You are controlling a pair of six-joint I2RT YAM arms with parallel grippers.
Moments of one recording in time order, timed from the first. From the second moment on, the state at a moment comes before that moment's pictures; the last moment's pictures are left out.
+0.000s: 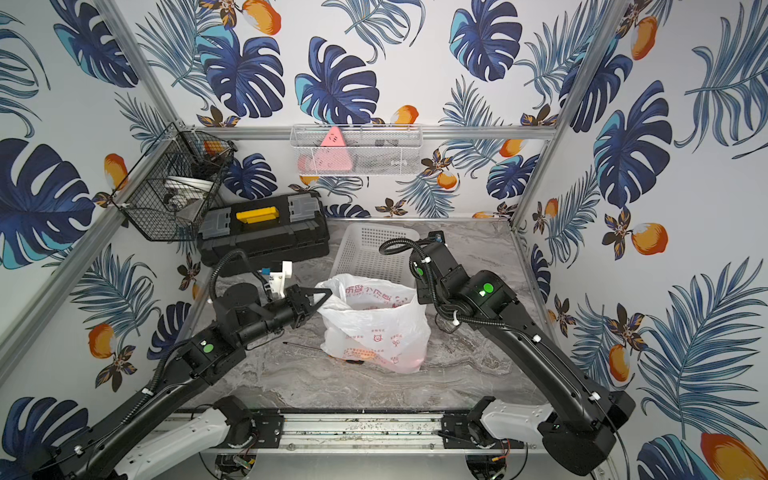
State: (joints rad) left arm -0.60 0.83 0.71 -0.09 0.25 -1.21; right arm 0.71 1.22 1.43 -1.13 0.50 0.43
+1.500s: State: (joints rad) left arm -0.64 1.03 0.43 0.62 0.50 -1.01; right arm 0.73 1.49 1.25 -0.83 -0.42 0.67
